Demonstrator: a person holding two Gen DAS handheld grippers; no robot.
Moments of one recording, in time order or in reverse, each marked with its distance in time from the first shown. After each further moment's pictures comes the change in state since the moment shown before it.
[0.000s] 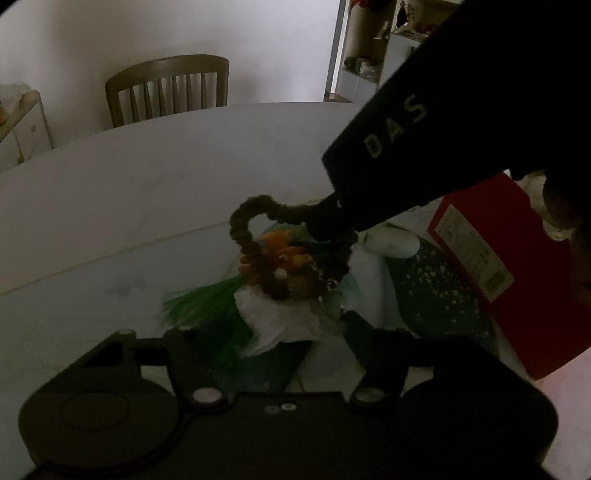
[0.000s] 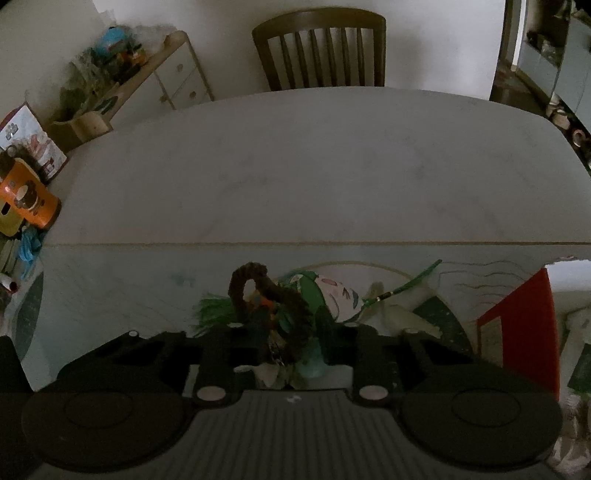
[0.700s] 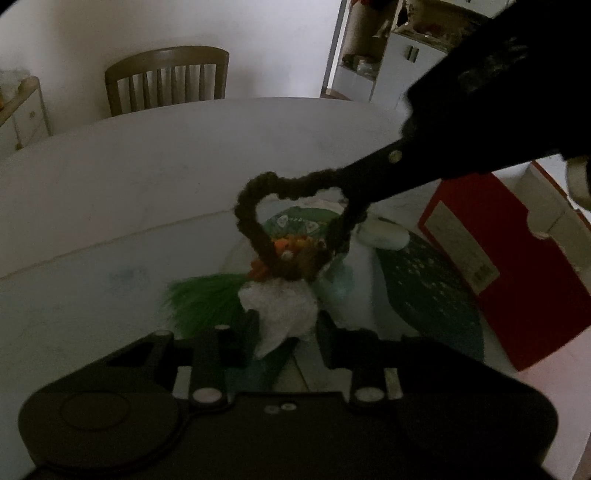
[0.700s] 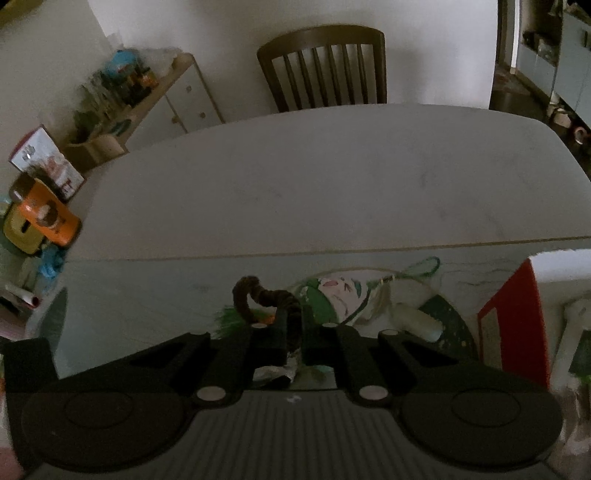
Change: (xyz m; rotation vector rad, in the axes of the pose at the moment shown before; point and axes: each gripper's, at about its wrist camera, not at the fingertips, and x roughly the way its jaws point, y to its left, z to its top) left arm -0.014 0.003 -0.005 -0.030 0.022 -0.039; right arm -0.033 0.002 -0.008 0.044 -0.062 0.052
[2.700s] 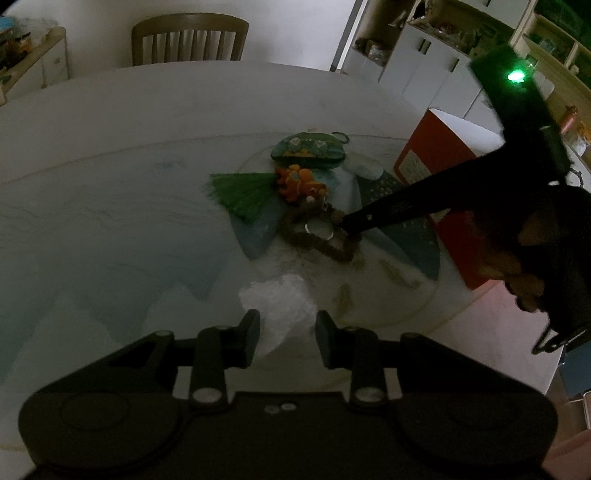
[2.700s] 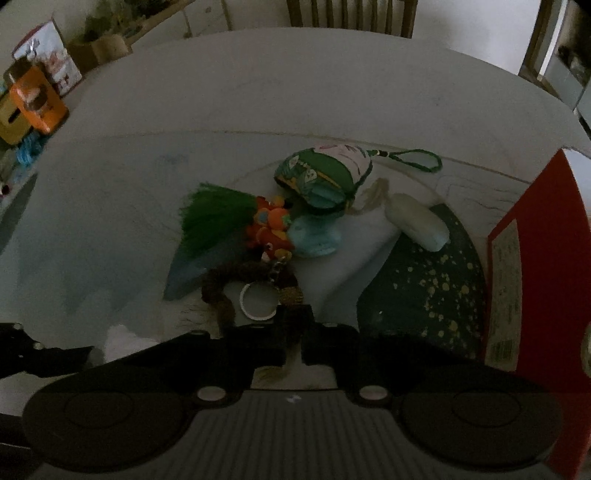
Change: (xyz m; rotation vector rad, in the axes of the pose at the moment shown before) left arm -0.077 0.009 -0.066 -0.102 0.084 -0.038; right arm 0.045 -0.013 -0.071 -0.165 0.153 -0.054
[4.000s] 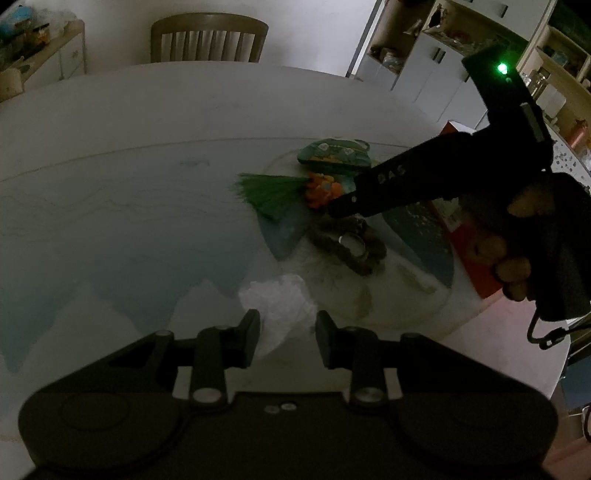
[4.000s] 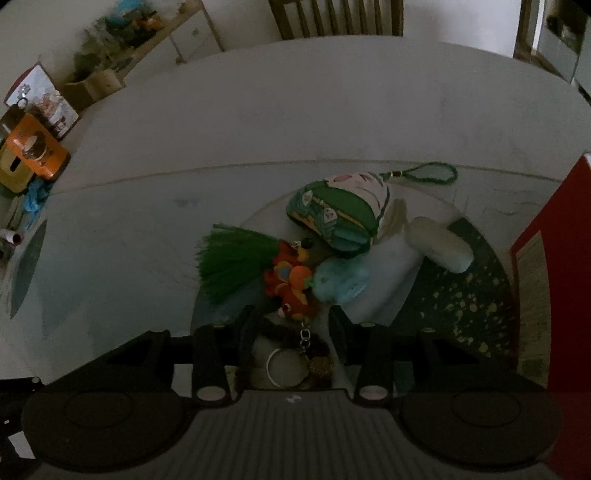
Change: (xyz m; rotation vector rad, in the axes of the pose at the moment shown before) left arm -0.006 0.018 -0.001 -0.043 -0.009 0.018; right arm 0.015 -0.001 0.026 0.101 -0.017 0.066
